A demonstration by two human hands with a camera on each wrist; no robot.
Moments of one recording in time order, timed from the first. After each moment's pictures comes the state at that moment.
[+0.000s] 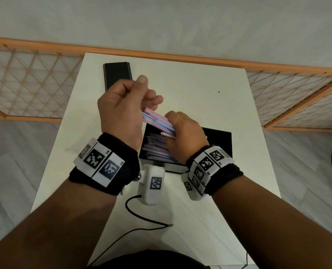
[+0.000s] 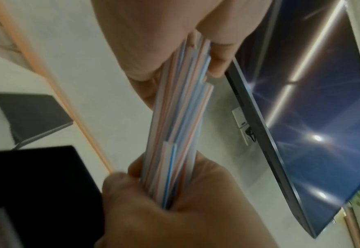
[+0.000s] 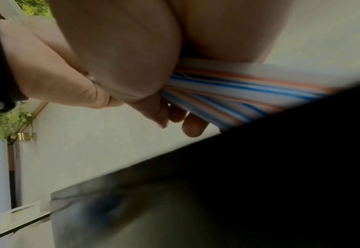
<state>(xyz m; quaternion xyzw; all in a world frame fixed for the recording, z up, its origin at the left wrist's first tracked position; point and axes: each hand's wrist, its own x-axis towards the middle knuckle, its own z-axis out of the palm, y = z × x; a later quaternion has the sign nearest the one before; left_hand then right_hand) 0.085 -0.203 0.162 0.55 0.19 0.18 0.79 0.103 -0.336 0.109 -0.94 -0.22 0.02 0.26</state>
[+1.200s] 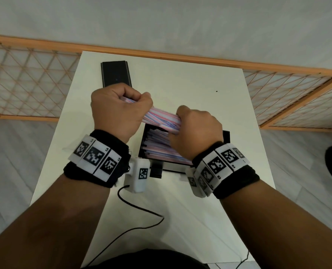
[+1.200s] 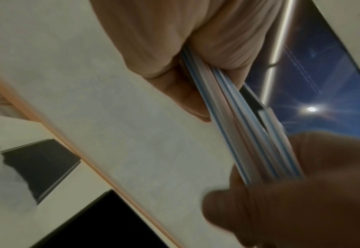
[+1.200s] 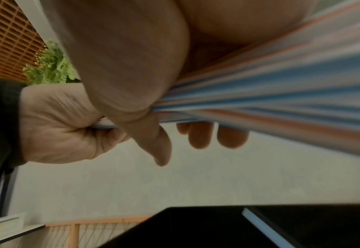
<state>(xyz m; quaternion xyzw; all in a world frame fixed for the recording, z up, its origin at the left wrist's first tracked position) 0.092 -0.177 0.140 0.78 0.16 0.25 0.55 0.097 -0.340 0.154 -0.98 -0.16 0.02 0.08</state>
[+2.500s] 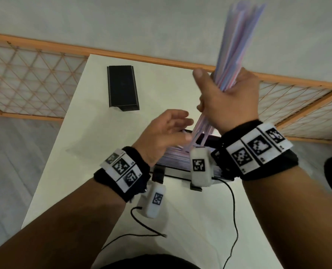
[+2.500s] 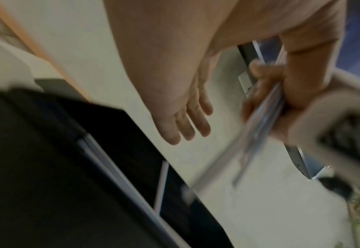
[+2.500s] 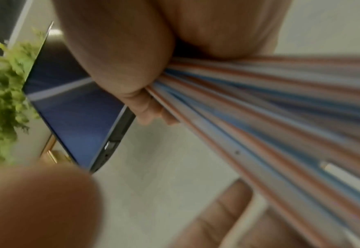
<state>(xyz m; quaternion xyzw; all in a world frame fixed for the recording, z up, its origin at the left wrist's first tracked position) 0.084 -0.211 0.107 0.59 0.03 -0.15 0.80 0.134 -0.344 0.200 -0.81 -0.04 -0.13 0.57</state>
